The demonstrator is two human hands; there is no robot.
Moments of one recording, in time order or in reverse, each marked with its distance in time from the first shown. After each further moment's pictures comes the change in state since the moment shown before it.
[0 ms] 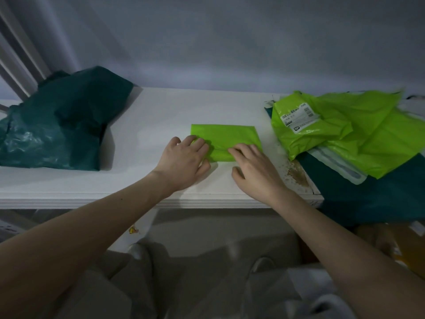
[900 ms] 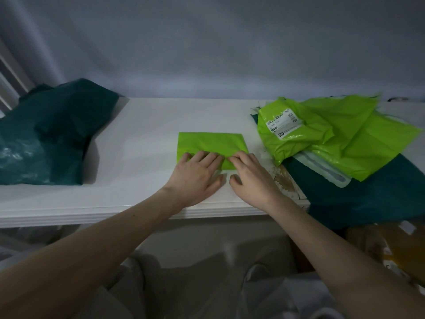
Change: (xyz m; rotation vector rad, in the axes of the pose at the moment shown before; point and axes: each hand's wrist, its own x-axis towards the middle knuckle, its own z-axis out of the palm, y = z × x) left_hand 0.020 0.044 0.013 -0.100 0.093 0.042; right_hand -0.007 0.020 -0.004 0.131 -0.008 0.099
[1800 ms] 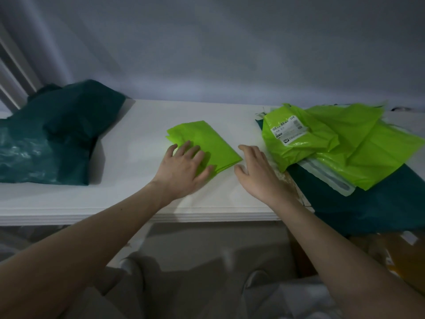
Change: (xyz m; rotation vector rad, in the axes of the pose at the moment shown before) left_hand -0.004 -0.031 -0.016 -0.093 -0.207 -0.233; right_hand 0.019 -0.003 -0.008 0.187 0.028 0.159
